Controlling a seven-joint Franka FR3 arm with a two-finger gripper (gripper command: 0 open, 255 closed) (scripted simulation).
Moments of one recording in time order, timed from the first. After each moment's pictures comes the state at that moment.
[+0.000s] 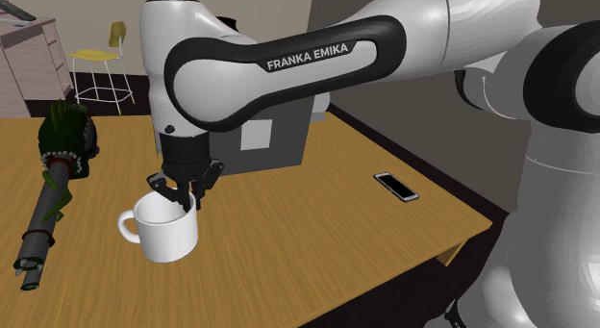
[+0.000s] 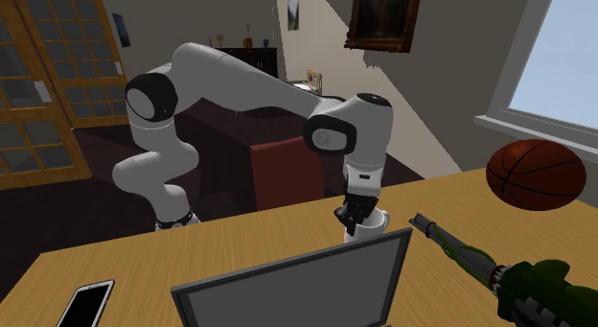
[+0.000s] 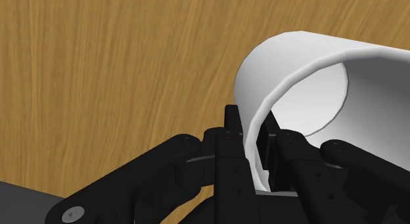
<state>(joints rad) 0.29 0.35 0.45 -1.63 -0.15 1.94 0.73</state>
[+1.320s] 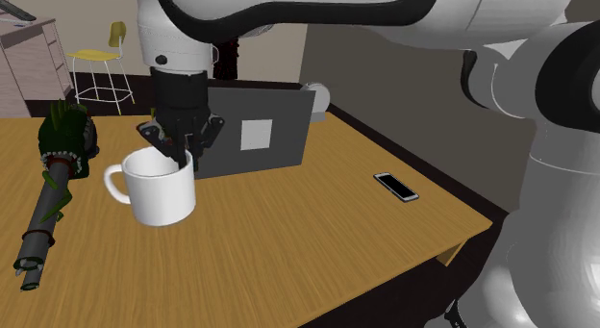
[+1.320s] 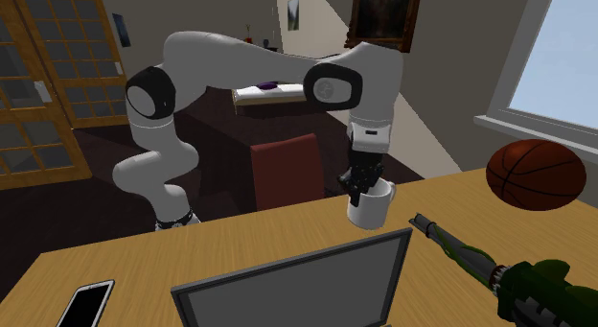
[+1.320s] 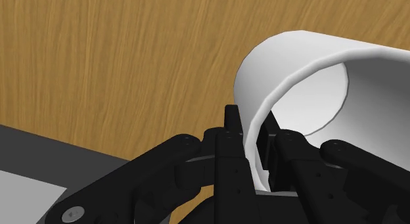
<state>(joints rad) 0.31 0.33 0.46 -1.42 -0.13 1.70 0.72</state>
